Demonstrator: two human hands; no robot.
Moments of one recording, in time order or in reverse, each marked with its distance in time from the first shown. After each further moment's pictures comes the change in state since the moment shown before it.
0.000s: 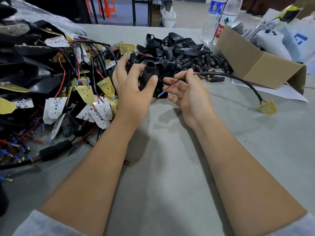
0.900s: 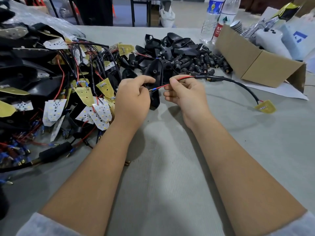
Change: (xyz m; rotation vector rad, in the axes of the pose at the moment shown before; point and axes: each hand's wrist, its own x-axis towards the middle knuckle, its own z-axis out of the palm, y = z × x) left_hand -0.003 -0.005 -0.003 0.089 -0.095 -0.019; right_hand 0.003 0.007 0.001 -0.177 0.055 -0.077
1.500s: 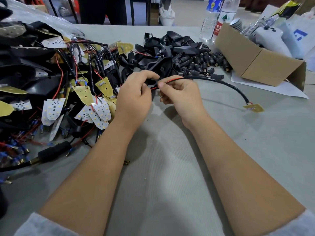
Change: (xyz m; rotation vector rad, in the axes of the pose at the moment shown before) left_hand -0.003 0.002 0.000 -0.110 -0.005 0.162; right_hand -0.009 -0.003 0.004 -0.224 -0.134 -0.086
